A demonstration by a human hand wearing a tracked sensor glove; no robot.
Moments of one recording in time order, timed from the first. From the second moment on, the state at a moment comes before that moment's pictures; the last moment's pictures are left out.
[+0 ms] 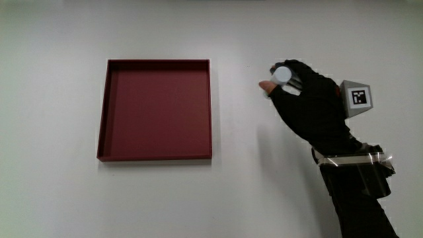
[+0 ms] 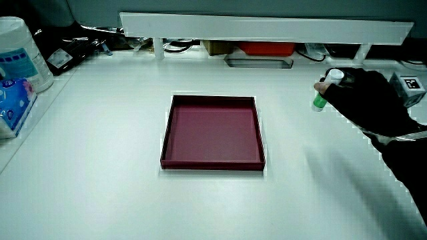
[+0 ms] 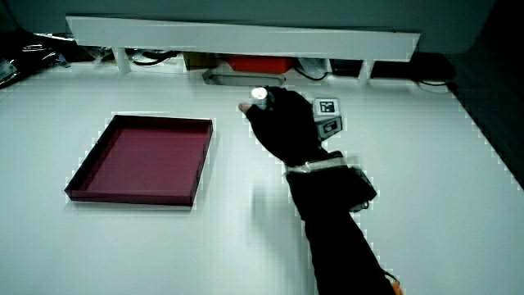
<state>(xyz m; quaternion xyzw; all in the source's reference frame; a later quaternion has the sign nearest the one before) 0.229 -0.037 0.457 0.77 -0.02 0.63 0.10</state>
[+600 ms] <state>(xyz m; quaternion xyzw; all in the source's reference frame) 0.256 -0.027 0.543 0.79 0.09 0.60 0.13</state>
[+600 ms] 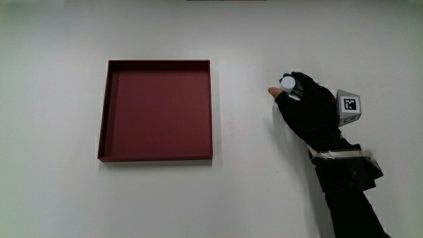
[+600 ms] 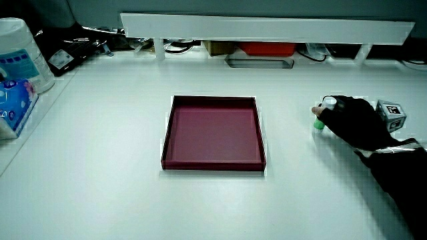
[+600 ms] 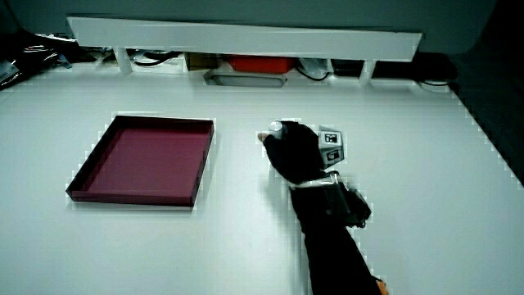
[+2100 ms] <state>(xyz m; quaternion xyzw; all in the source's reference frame) 0.264 -0.009 0.541 0.79 0.10 0.59 0.14</state>
